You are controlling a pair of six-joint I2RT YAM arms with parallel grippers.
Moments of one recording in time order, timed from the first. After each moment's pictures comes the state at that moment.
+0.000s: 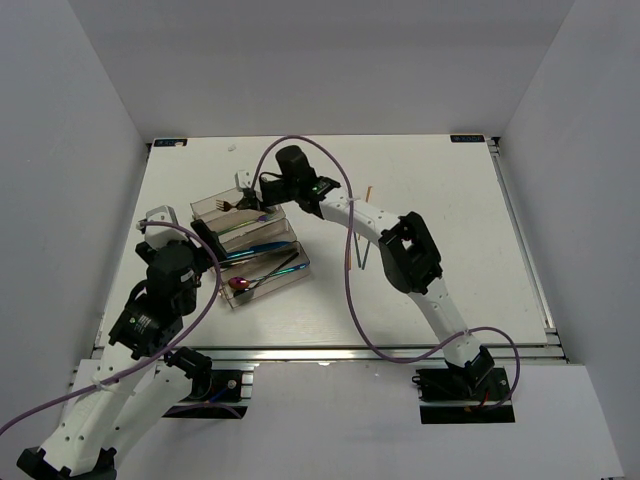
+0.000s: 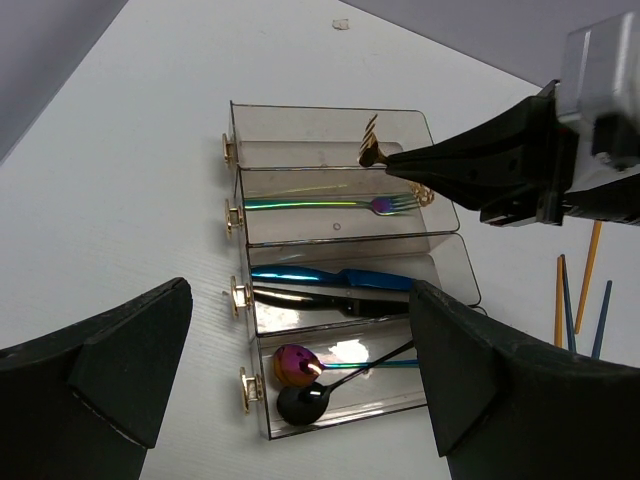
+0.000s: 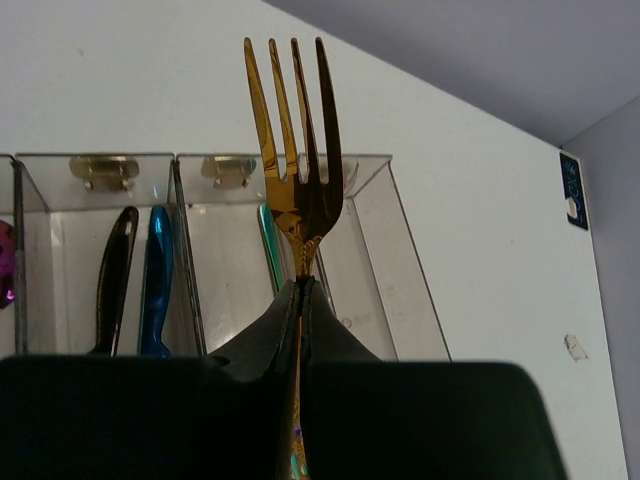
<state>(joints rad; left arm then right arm) -0.49 0.57 0.77 -0.53 -0.67 -0.45 0.80 2.41 2.13 -0.06 -0.86 -0.70</state>
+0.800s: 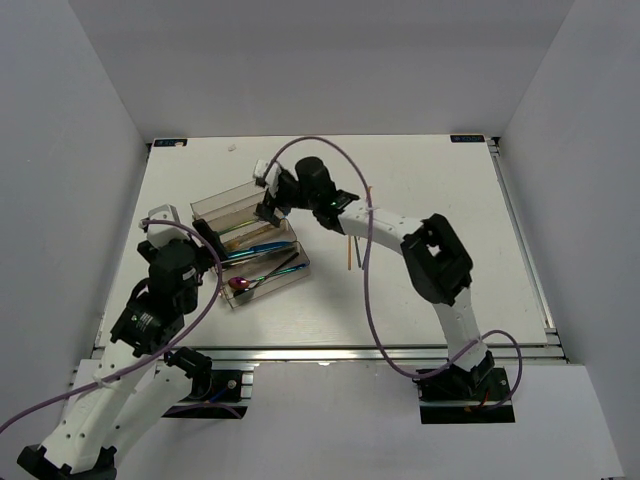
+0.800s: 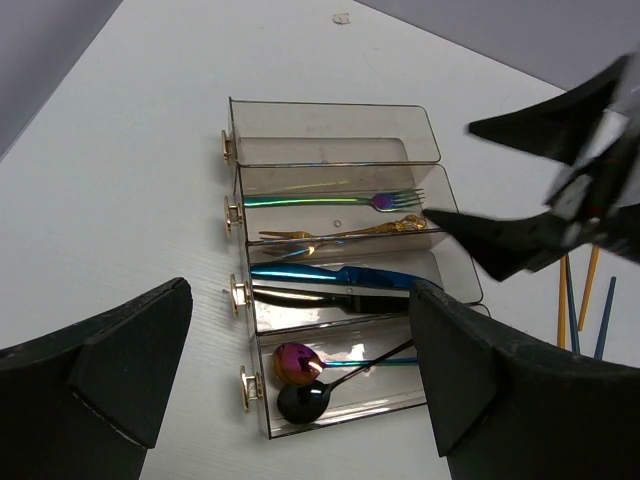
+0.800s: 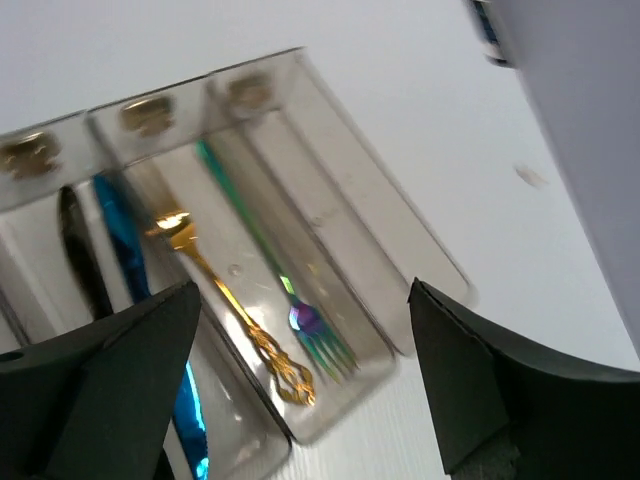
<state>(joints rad) -0.49 0.58 0.77 -0.53 -0.66 -0.45 0.80 2.20 1.71 0.19 -0.53 -0.51</state>
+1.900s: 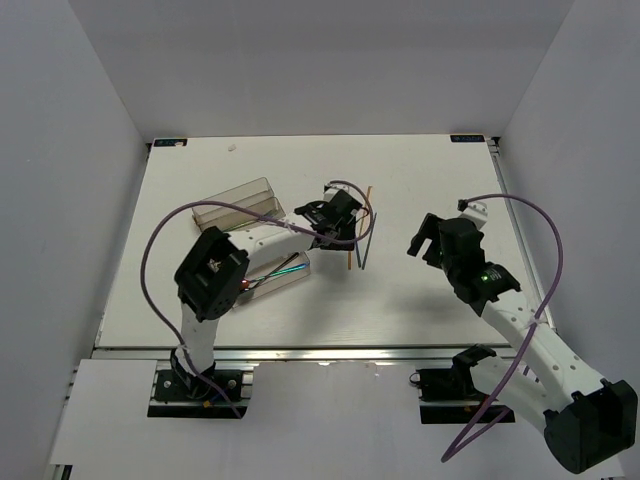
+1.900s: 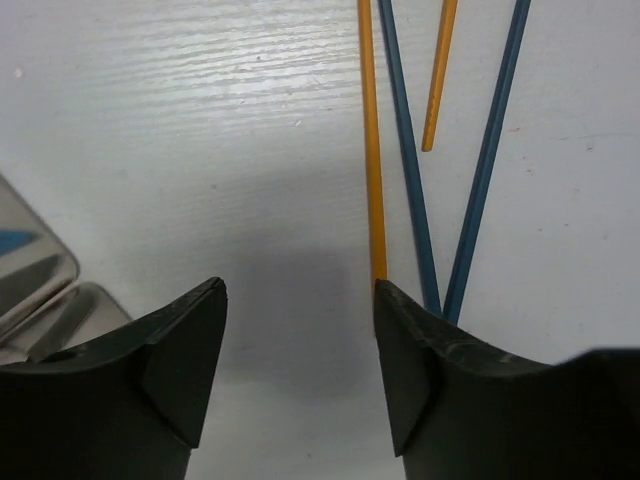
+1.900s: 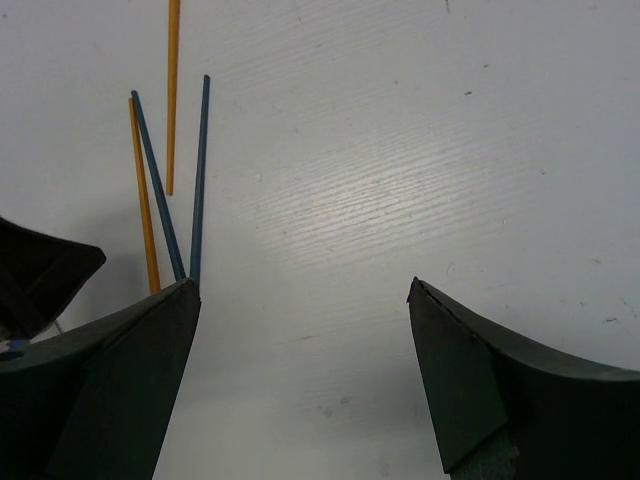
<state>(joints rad) -0.82 1.96 1.46 -0.48 -0.34 -0.60 0.44 0.89 0.69 -0.40 0.36 0.57</state>
